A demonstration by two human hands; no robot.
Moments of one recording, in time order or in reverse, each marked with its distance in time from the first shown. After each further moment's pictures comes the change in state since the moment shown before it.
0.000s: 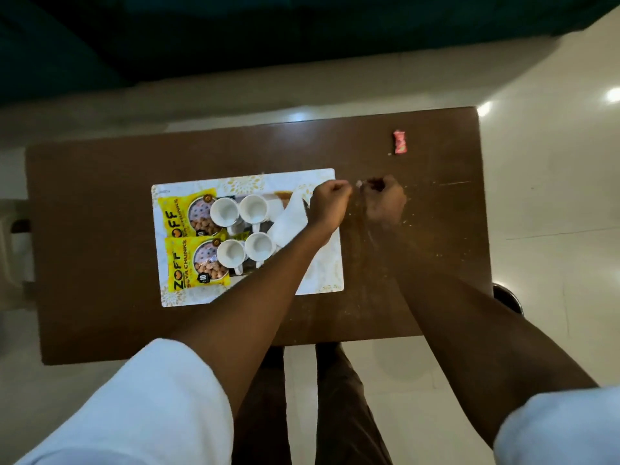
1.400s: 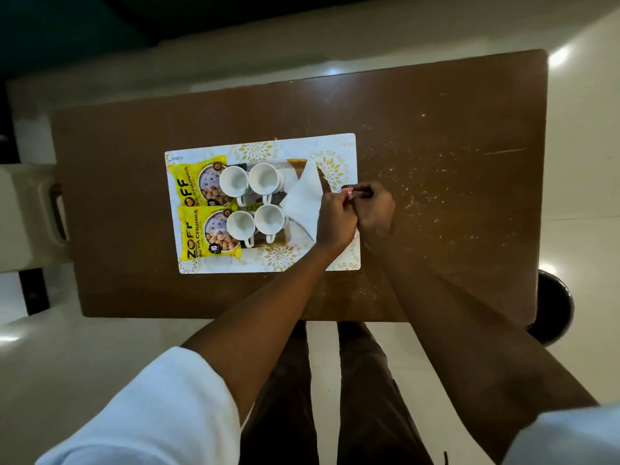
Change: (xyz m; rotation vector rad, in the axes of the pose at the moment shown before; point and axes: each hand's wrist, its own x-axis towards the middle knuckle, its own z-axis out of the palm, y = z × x) left_hand -0.015 -0.081 0.010 0.359 0.065 0.058; right_hand -0.025 0.076 0.054 0.031 -0.275 0.066
